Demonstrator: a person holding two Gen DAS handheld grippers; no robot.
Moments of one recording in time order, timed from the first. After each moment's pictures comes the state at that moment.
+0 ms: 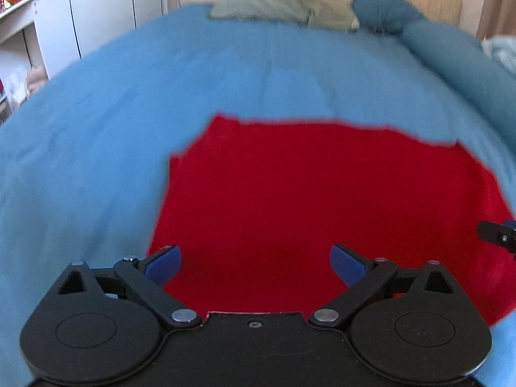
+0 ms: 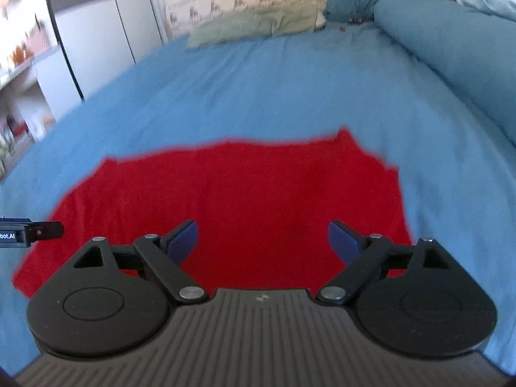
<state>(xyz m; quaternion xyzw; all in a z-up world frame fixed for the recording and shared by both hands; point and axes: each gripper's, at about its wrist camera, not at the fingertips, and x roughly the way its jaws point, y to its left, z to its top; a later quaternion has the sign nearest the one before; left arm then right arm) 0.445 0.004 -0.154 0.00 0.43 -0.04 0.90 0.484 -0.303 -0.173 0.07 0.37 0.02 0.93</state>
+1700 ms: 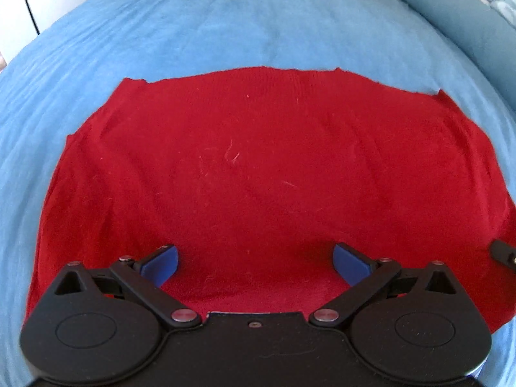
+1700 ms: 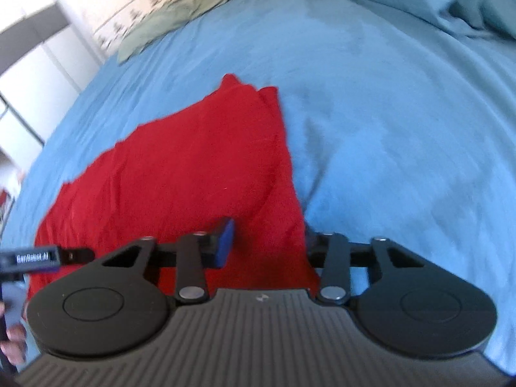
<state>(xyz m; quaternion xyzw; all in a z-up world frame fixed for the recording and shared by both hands) 0.493 -0.102 -0.168 0.03 0.52 -0.06 0.85 0.451 -0.404 -0.192 0.21 0.41 -0.05 0.89</state>
